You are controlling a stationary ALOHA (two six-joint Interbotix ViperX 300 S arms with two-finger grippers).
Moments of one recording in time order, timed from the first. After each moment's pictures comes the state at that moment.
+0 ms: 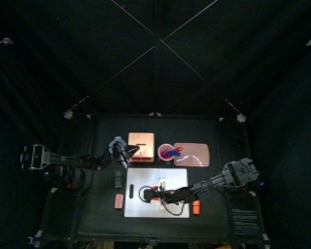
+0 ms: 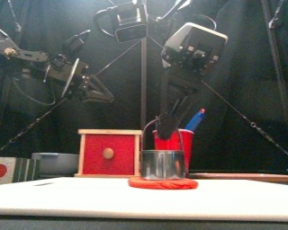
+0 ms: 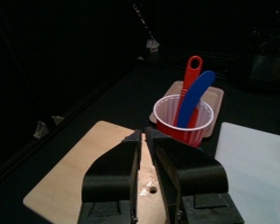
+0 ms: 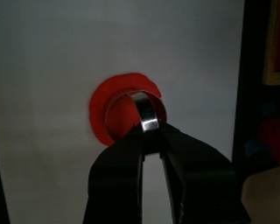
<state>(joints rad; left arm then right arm) 0.13 -0.26 1.04 -0.56 -0.75 0.45 0.29 0.24 0.24 -0.46 0.80 0.52</state>
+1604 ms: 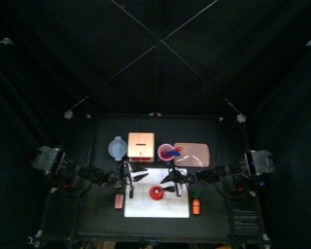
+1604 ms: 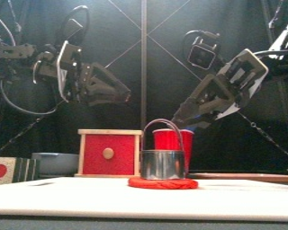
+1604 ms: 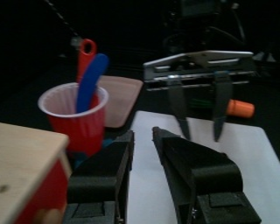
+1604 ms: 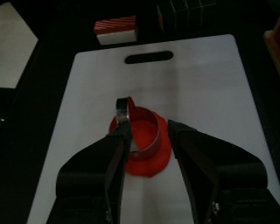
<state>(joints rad) -0.23 0.04 0.98 -0.55 -1.00 0.25 0.04 0.00 0.94 -0.25 -0.55 0.35</state>
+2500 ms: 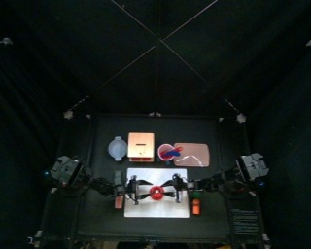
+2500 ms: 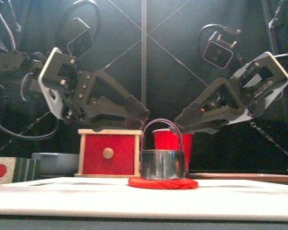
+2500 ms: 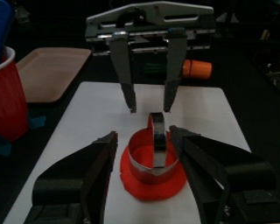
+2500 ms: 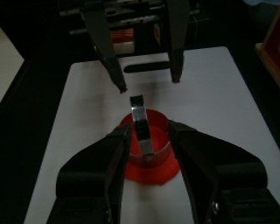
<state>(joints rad) -0.37 0.28 0.87 -0.56 -1.02 0.23 0.20 0.10 0.97 0.21 -0.79 0.01</state>
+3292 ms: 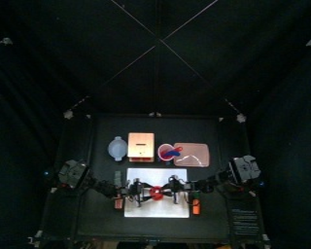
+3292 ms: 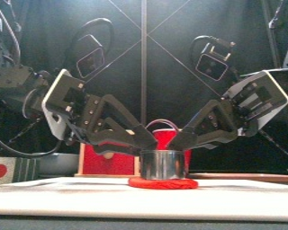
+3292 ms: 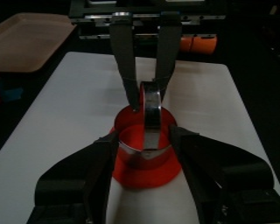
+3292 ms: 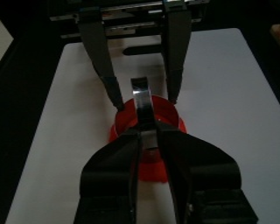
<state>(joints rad) -0.37 0.38 0.81 -0.57 -0.96 0.17 0.20 0.20 0.93 0.20 -0.79 0.01</state>
